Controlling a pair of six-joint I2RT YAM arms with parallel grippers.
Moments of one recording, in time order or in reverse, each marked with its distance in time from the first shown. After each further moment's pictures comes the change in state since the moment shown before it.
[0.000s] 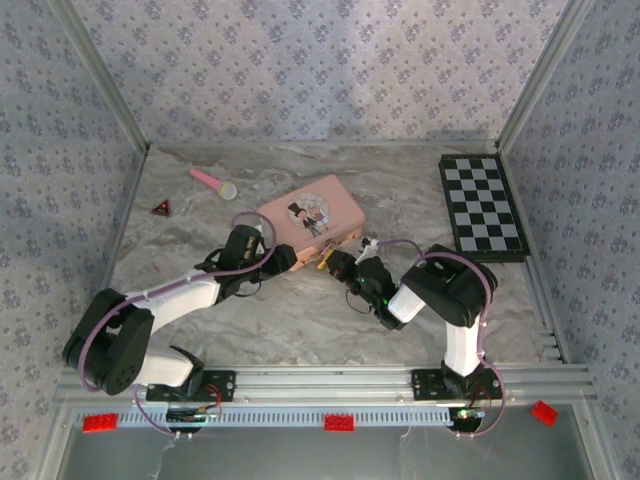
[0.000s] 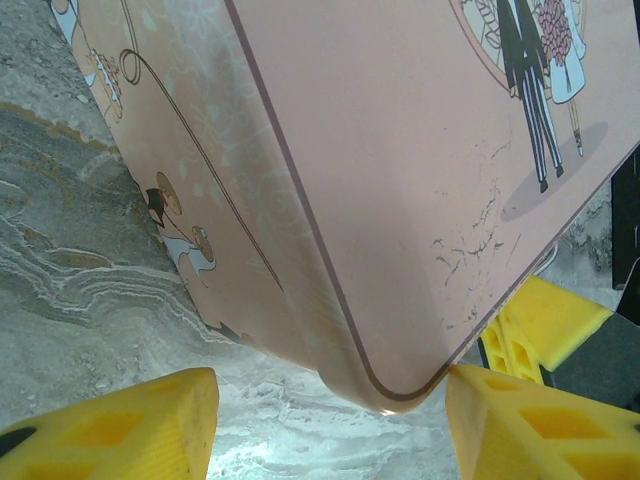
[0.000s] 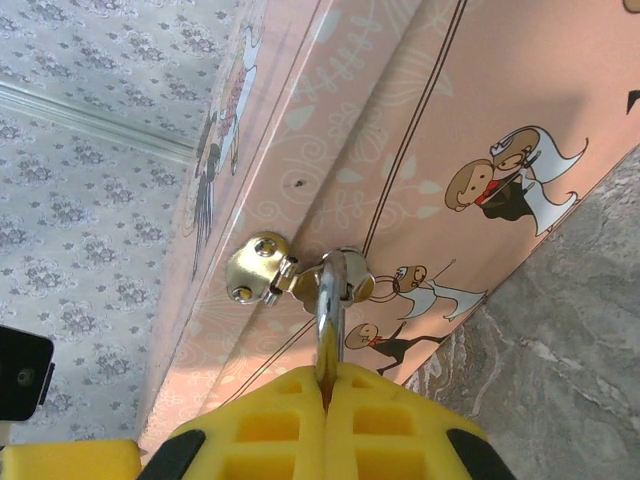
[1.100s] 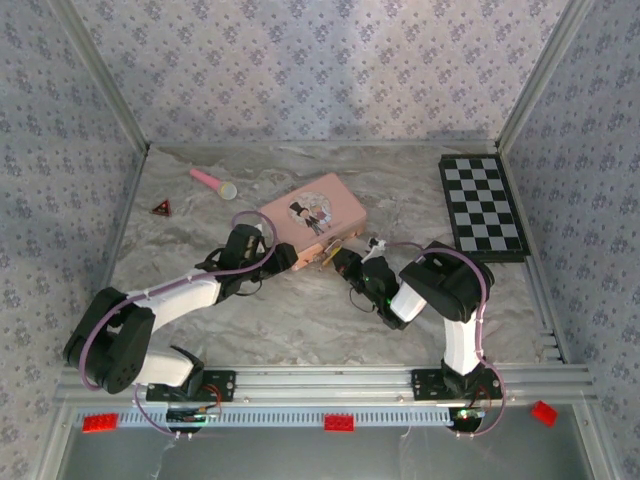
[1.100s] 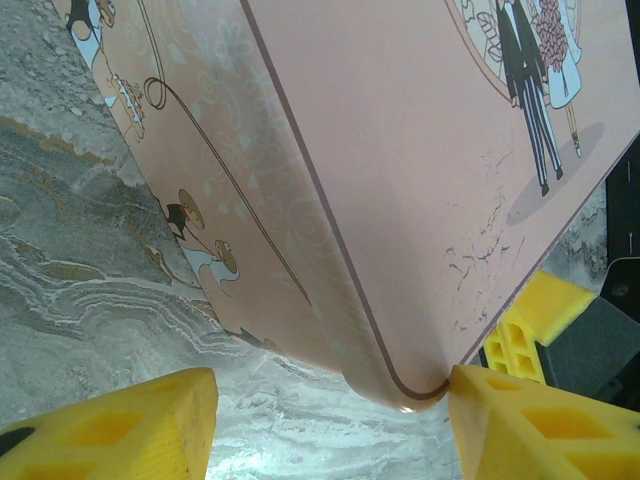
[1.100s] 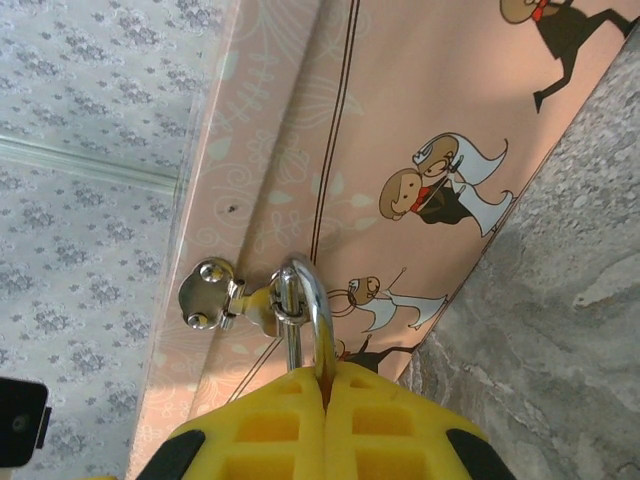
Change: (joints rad) left arm -0.001 0.010 0.004 0.015 -0.007 -0.008; right arm -0.042 0.037 -0.016 0.051 0.008 0.079
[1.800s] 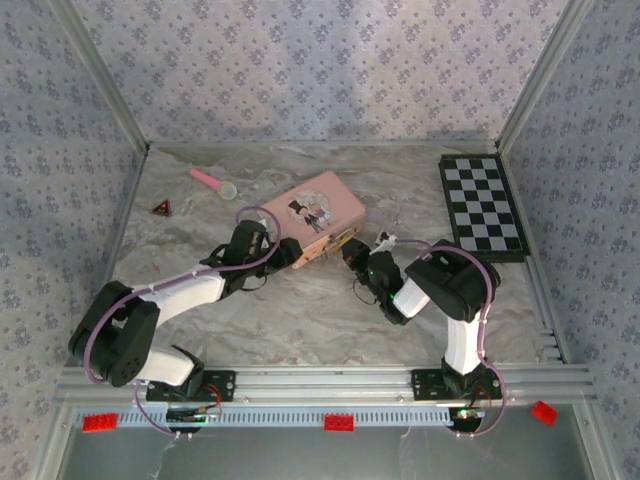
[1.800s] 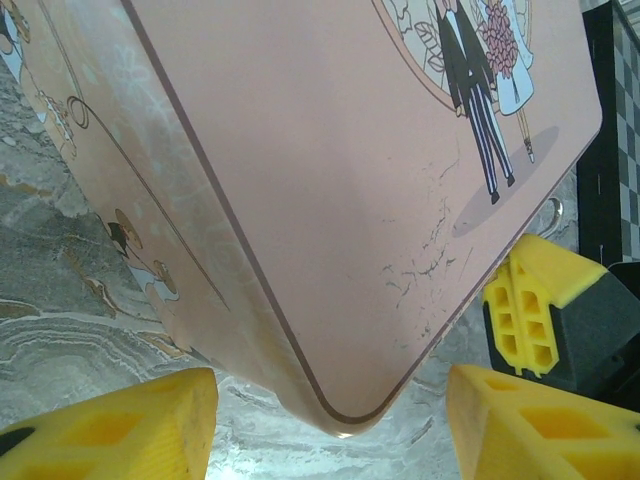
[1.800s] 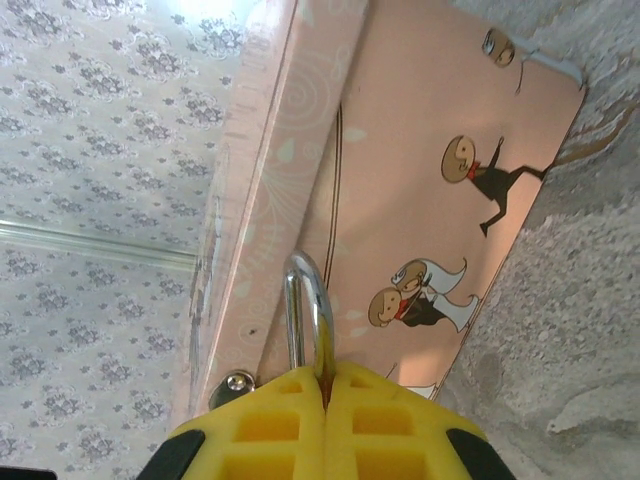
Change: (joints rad) left arm -0.019 0.039 0.042 0.033 -0.001 -0.027; right arm -0.055 -0.030 0.006 -0.001 0.079 0.029
